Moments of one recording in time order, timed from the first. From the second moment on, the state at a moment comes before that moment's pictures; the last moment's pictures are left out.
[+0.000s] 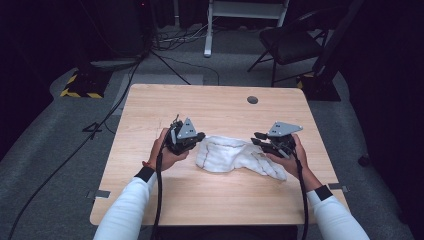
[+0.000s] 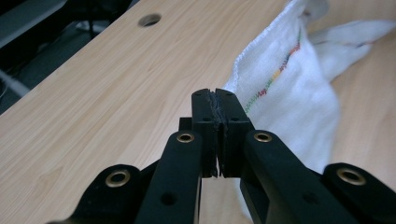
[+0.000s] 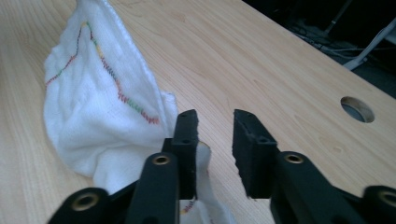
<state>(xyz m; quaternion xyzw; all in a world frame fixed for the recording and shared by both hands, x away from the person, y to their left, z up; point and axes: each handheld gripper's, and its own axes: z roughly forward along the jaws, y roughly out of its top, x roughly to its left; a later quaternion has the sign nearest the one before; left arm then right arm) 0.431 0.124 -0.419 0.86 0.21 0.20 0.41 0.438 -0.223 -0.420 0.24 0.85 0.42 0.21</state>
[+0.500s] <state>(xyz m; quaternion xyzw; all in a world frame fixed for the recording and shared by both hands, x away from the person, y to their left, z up) 0.449 0.140 -0.452 0.88 0.26 0.20 0.35 0.459 -0.261 -0.459 0.29 0.86 0.39 0.14</state>
